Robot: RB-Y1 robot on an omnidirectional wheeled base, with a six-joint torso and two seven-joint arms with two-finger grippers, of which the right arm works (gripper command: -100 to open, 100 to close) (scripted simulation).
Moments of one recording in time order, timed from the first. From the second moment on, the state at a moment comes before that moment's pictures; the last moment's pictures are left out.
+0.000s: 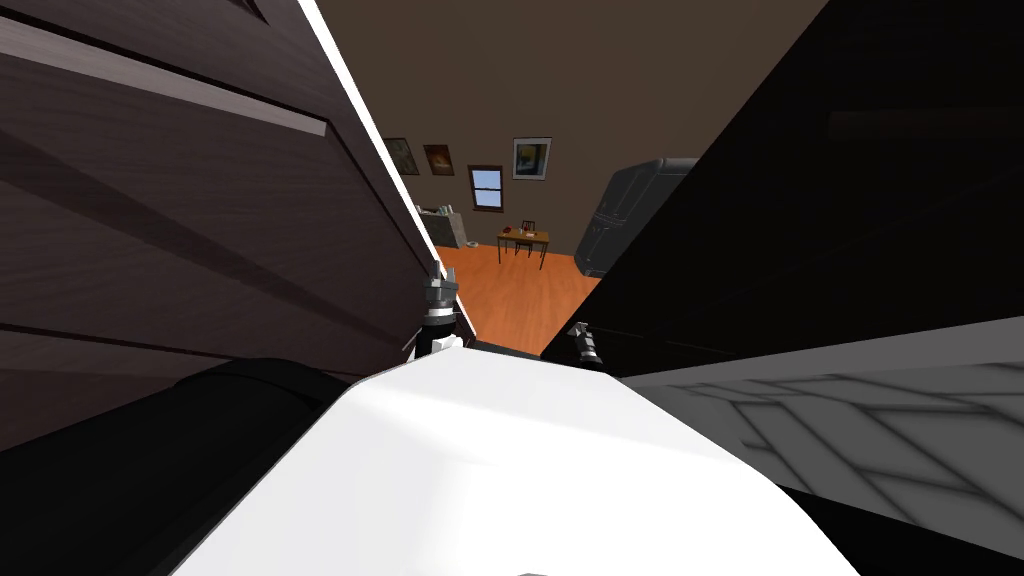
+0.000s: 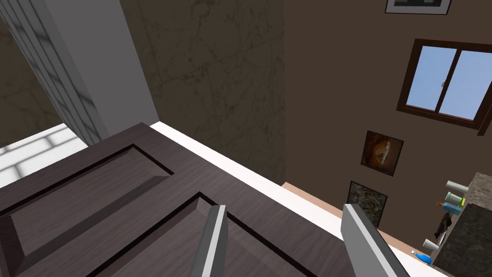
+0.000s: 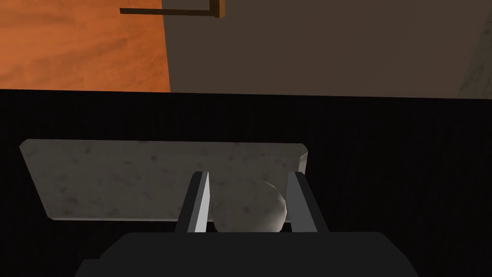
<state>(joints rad) -0.06 -0.26 -0.23 -0.58 0.26 -0.95 -0.40</state>
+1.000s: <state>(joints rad) 0.01 -0.31 -0.17 -0.61 0.35 -1.04 -0.51</state>
